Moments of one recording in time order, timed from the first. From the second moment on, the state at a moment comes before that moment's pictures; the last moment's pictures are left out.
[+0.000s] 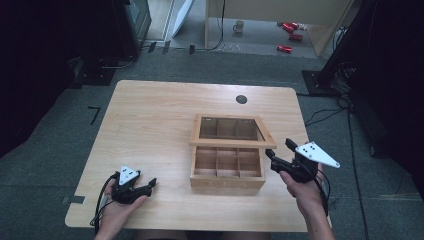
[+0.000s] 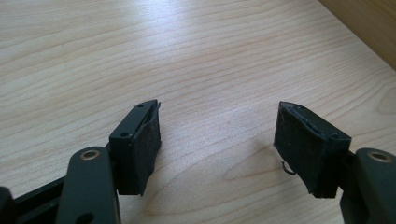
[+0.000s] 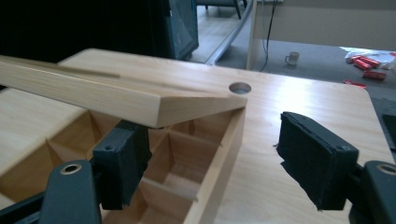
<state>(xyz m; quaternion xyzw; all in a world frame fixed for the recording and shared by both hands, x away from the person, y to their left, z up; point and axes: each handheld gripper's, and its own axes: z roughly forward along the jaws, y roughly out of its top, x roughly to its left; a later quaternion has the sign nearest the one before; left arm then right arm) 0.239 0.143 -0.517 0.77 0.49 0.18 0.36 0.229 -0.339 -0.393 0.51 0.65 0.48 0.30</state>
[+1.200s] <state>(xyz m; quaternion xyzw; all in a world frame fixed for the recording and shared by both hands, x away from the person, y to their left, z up) 0.241 0.145 -0.517 0.76 0.50 0.17 0.37 0.273 -0.335 -0.363 0.50 0.59 0.53 0.35</state>
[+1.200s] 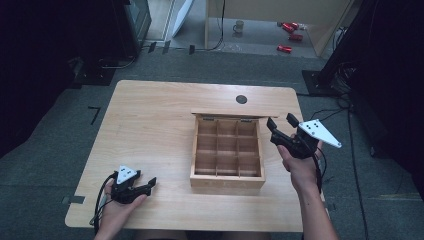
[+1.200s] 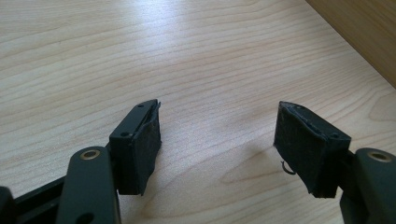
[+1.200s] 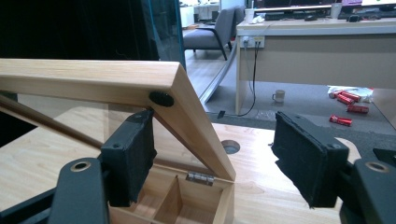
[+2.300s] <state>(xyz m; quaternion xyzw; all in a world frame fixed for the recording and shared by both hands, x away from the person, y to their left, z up) 0.241 0.145 -0.517 0.76 0.50 0.17 0.37 0.343 -0.322 -0.391 0.50 0.63 0.50 0.32</state>
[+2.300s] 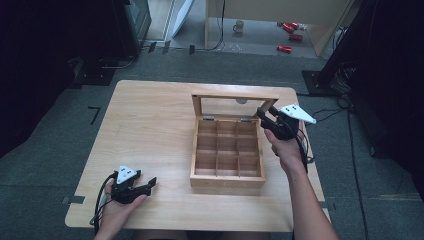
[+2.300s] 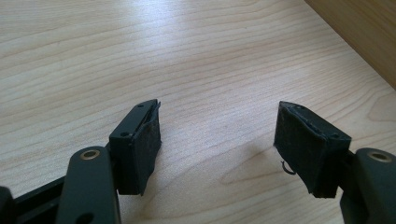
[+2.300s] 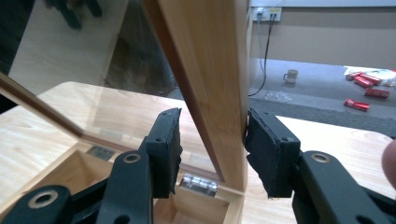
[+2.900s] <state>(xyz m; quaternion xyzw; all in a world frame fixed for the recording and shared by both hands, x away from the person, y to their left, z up) 0.240 0.143 -0.517 0.77 0.49 0.17 0.37 0.401 -0.317 -0.383 0.56 0.61 0.47 0.33</state>
